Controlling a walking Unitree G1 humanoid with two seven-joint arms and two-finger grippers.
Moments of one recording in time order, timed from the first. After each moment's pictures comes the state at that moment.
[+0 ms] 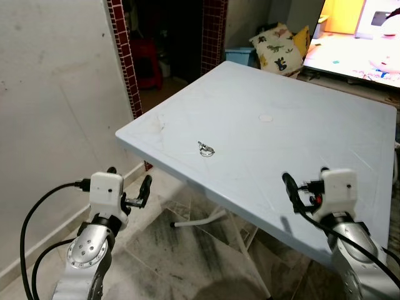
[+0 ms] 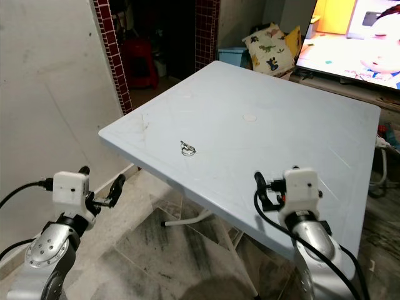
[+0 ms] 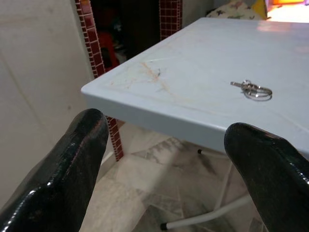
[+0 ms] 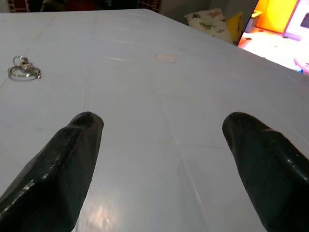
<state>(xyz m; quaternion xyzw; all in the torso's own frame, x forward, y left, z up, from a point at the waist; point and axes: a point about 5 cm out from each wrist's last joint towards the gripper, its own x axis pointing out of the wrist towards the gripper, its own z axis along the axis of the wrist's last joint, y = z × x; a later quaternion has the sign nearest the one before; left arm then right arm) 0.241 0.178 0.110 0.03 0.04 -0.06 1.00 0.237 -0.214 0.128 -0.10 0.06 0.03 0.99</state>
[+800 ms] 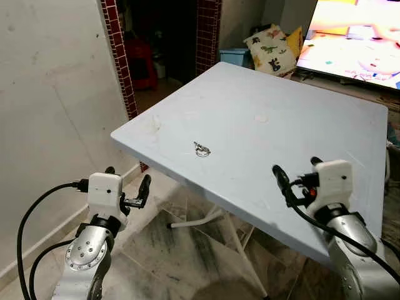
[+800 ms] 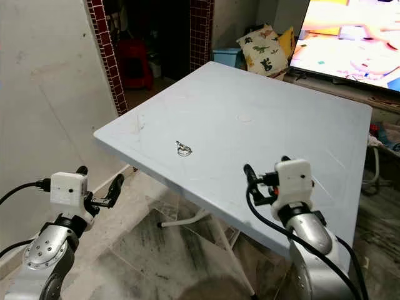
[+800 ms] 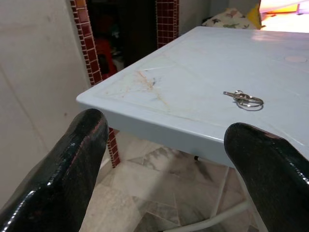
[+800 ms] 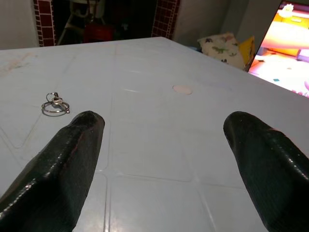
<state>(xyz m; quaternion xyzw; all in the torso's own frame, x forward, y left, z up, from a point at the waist) 0.244 0.173 0.117 0.03 0.03 -0.06 1.00 0.258 -0.187 0.147 -0.07 0.02 0.06 1.00</state>
